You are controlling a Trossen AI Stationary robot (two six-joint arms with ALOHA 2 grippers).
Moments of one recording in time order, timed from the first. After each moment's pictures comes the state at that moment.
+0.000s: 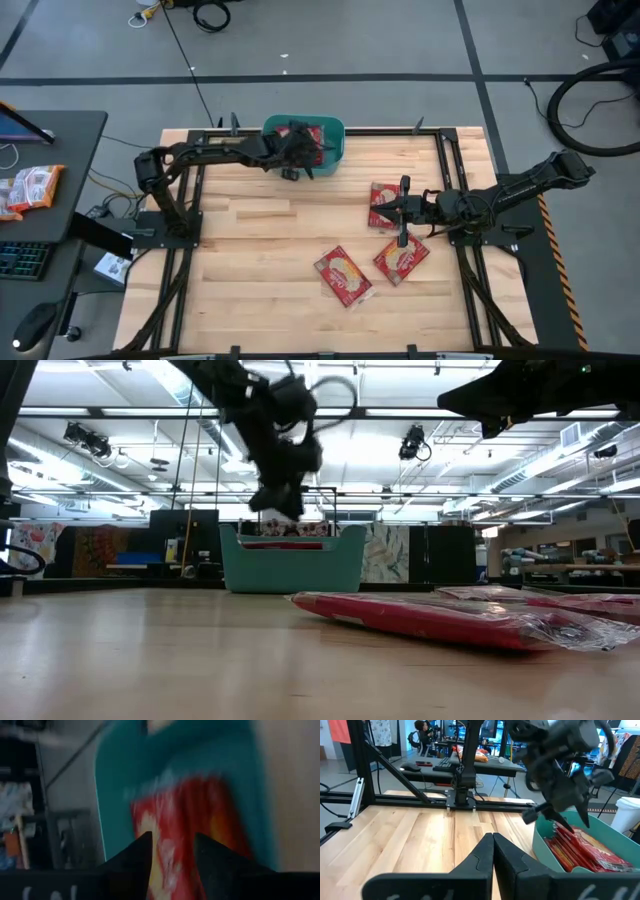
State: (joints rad) left arm 0.35 1.75 1.27 -0.36 -0.45 0.86; right arm 0.25 0.88 0.34 0.50 0.39 -0.10
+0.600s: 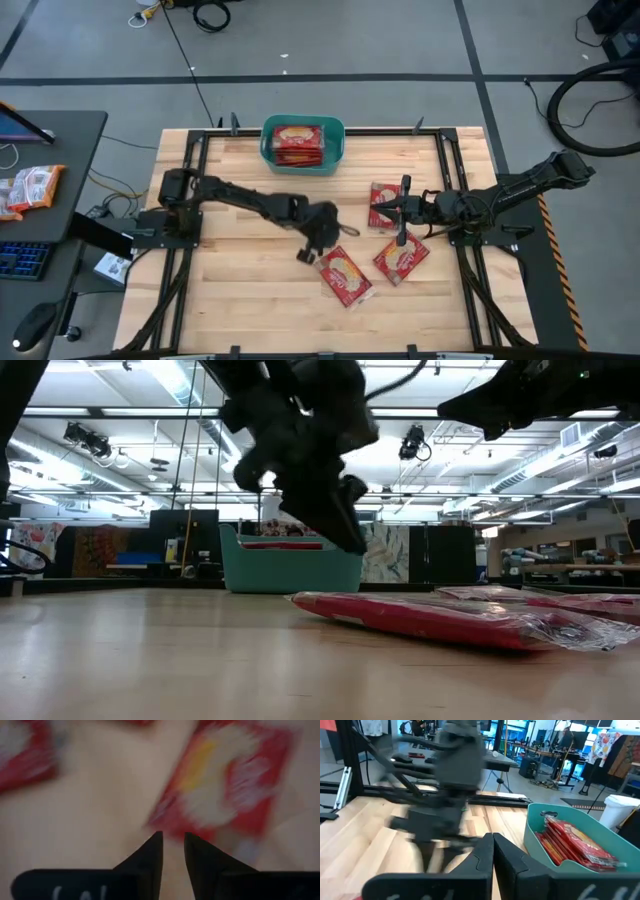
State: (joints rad) left arm -0.05 1.94 1.29 -0.27 0.17 0.37; right arm 0.25 0.88 0.34 0.46 0.43 -0.13
